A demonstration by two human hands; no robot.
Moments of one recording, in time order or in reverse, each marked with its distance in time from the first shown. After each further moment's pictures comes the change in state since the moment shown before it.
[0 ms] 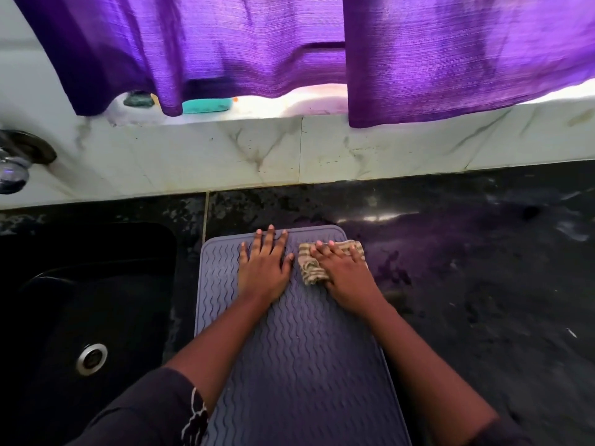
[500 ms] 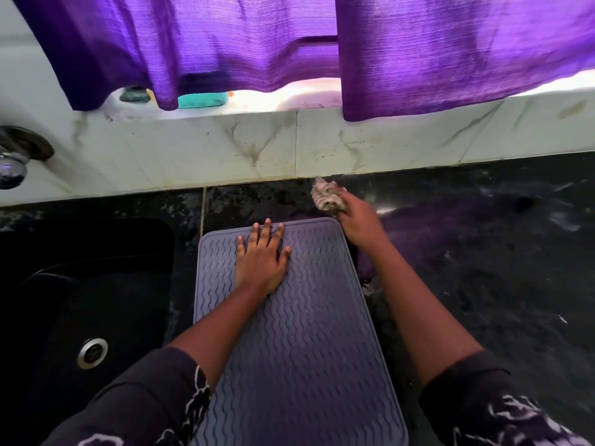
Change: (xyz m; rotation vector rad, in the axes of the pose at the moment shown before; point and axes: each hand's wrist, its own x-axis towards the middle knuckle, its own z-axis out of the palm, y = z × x) left_hand -0.001 -0.001 -0.002 -0.023 -0.035 0.010; right_hand 0.042 0.021 -0.066 0.579 0.306 0.229
